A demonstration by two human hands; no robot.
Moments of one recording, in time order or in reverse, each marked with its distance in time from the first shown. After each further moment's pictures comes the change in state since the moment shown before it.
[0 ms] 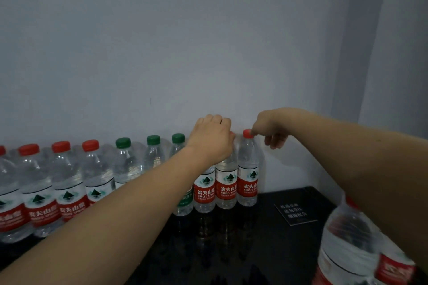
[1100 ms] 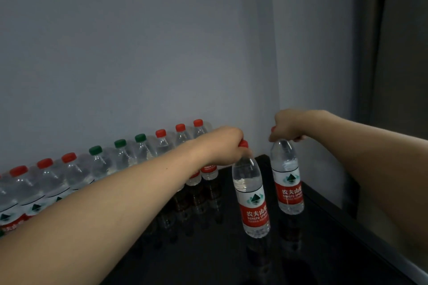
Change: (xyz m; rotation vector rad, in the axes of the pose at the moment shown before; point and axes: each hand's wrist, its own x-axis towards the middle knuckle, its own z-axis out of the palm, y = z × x) left_hand -0.044 0.181 -0.098 -0.187 -0.518 0.169; right_hand -0.135 0.189 -0.013 -0.093 0.152 -0.008
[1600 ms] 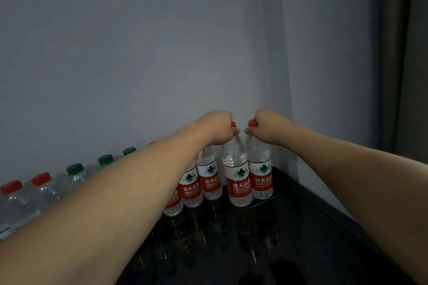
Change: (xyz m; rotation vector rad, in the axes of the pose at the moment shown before) left_hand 0.113 -0.070 -0.001 0.091 0.131 -0.090; right_hand 0.107 -0.035 0.038 0.166 0.337 -0.162
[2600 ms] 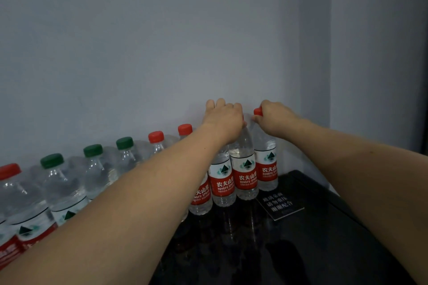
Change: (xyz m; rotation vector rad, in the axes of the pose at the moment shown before) left_hand 0.068 -0.058 0.074 0.306 0.269 0.004; right_hand 0.088 -0.004 0.071 -0.046 0.090 0.060
